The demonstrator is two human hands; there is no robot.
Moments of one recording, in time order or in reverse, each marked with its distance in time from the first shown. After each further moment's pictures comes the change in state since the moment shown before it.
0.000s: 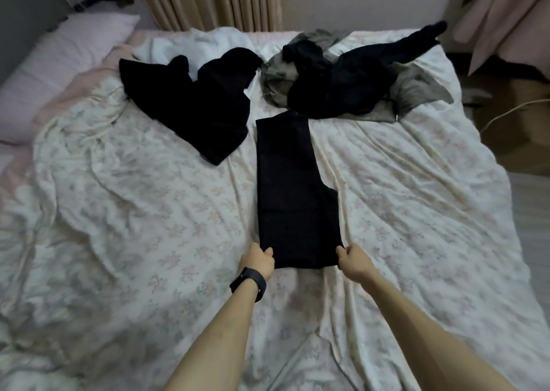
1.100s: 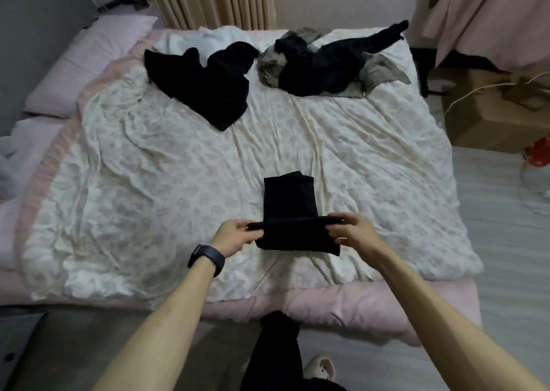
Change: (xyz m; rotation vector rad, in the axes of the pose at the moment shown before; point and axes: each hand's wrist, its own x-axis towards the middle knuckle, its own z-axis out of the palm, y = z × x) left_hand -0.244 -0.108 -0.048 -0.317 -0.170 0.283; right_hand -0.277 0.066 -0.054 0.613 -0.128 -0.166
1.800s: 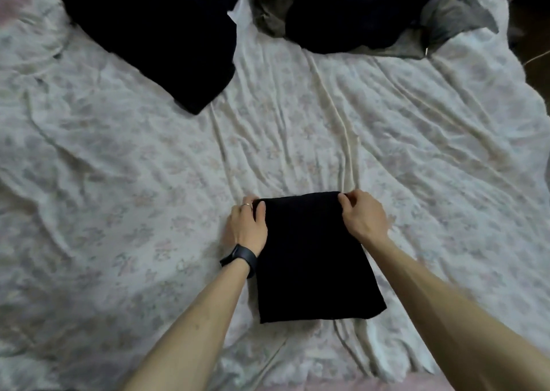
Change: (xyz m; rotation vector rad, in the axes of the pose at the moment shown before) left_hand 0.303 -0.003 0.032 0.303 0.385 0.057; right_hand 0.331 0.011 0.039 -0.736 0.400 -0.055
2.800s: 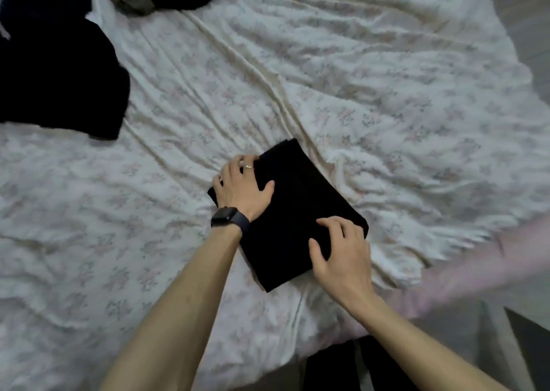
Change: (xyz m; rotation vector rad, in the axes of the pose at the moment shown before) left_hand 0.021 0.037 0.050 0.745 -0.190 0.529; right_hand -0.188 0.044 0.053 0.196 0.168 0.066
